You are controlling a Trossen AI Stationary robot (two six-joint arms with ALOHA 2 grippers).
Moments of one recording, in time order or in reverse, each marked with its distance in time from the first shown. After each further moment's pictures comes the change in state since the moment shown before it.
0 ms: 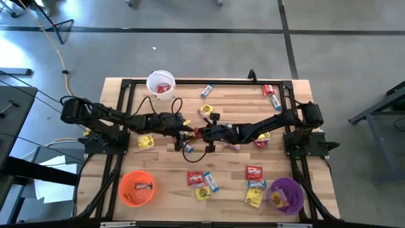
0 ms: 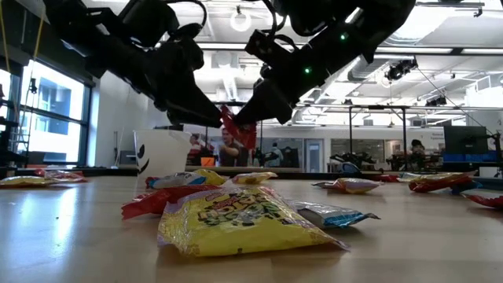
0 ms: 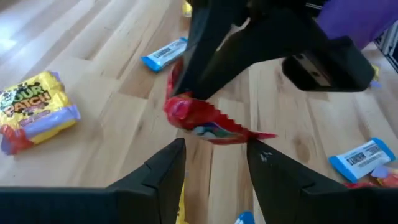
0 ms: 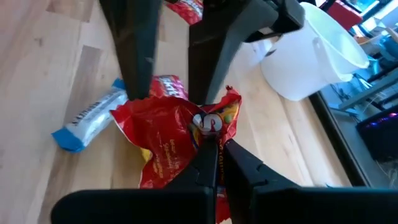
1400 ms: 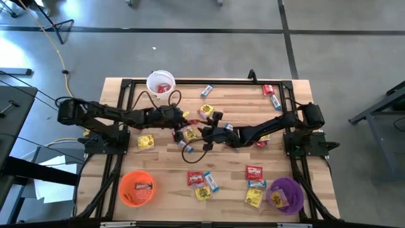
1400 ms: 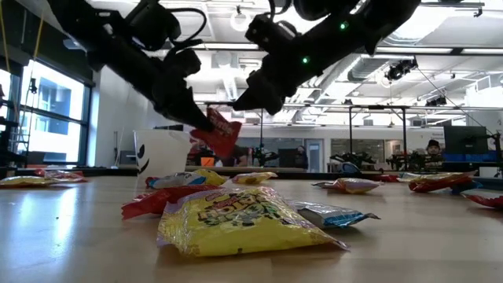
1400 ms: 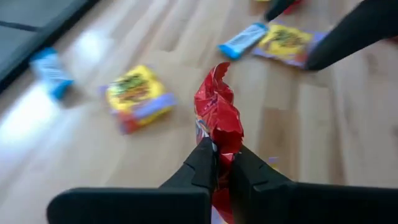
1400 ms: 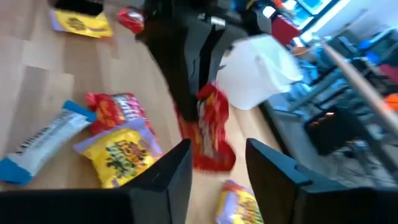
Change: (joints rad) left arm 0.104 -0.075 0.035 -0.207 -0.156 0.151; right arm 0.059 -0.013 0.001 0.081 0.227 -0.052
